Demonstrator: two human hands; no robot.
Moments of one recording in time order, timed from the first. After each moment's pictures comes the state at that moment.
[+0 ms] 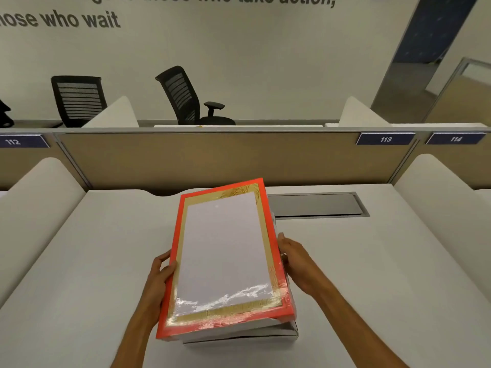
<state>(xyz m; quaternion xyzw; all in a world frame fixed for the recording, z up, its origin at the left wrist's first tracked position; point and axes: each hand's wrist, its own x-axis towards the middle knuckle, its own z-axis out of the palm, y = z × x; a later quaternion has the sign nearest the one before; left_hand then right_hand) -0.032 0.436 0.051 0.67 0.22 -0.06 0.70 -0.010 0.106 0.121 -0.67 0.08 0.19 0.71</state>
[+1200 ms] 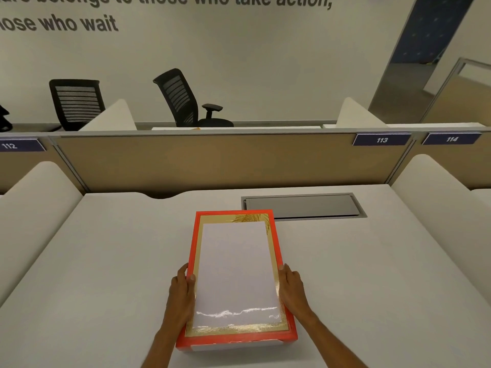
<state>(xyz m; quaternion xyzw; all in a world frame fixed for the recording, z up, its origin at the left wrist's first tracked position) -0.028 0.384 -0.010 0.89 0.16 -0.01 0.42 -0.021 0.100 -0.009 -0.89 0.16 0.07 0.43</state>
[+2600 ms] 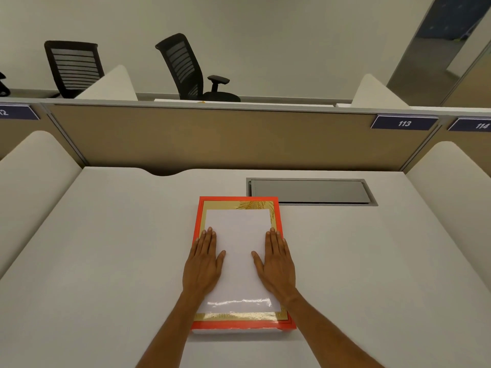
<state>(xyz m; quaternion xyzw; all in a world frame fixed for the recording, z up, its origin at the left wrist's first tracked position) 0.008 0.349 -0.025 0.99 -0.02 0.01 0.14 0.008 0.136 -0.027 -0.99 0.00 -0.02 0.13</state>
